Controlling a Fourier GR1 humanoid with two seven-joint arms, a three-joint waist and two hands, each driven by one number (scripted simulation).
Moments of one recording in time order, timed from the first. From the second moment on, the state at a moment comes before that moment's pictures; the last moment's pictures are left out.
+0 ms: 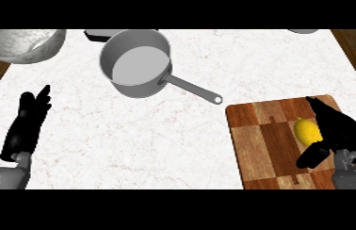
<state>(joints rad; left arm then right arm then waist) -0.10 0.48 -0.05 -1.42 0.02 0.23 0.37 -0.12 -0.49 0.13 -1.67 0.71 0.40 0.79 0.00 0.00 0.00</state>
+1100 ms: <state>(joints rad) -0.10 0.36 0.07 -1.44 -0.11 0.13 0.39 -0.14 -0.38 0.01 -1.44 0.84 0.35 0.55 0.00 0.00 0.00</state>
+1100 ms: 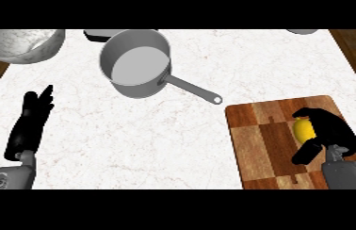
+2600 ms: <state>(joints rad) -0.10 0.33 0.13 -1.45 -0.15 0.08 0.40 0.03 -0.19 0.34 -2.22 1.31 0.29 0.86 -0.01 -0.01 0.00</state>
